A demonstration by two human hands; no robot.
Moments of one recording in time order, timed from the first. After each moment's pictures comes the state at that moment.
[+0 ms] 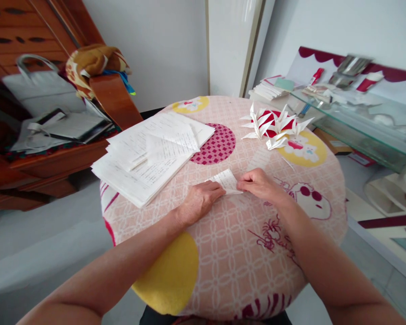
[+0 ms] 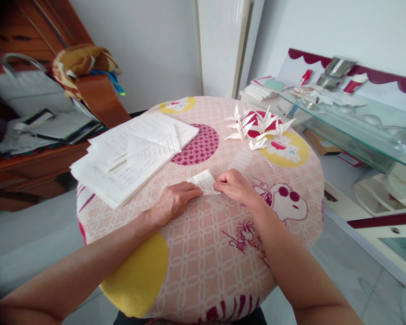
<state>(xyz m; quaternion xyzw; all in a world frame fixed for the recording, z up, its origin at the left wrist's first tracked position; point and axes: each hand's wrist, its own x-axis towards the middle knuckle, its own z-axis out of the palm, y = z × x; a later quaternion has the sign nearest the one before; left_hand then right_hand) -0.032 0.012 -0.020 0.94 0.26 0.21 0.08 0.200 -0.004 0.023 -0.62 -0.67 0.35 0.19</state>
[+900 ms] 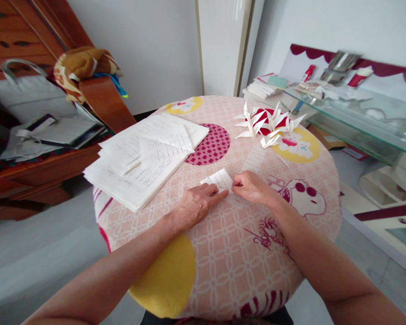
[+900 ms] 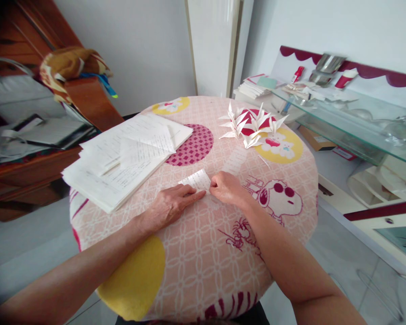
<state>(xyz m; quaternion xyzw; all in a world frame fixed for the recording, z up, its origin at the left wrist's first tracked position) -0.038 0.006 -0.013 0.97 0.22 0.14 -0.02 0.190 -0.005 0.021 -0.63 -0.72 0.27 0.11</state>
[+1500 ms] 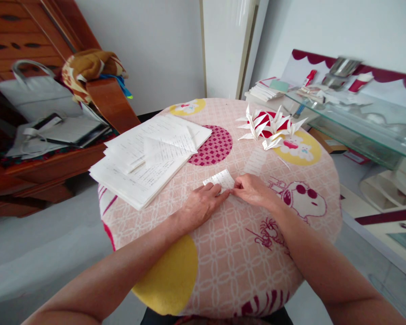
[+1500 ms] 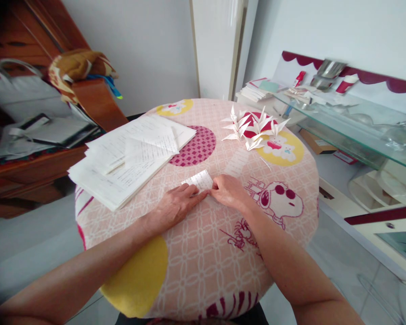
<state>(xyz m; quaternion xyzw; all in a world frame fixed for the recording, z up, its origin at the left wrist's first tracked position) -0.027 0.000 -0.010 0.96 0.25 0.10 -0.06 0.183 -0.011 0.023 -0.65 -0.71 0.23 0.09</state>
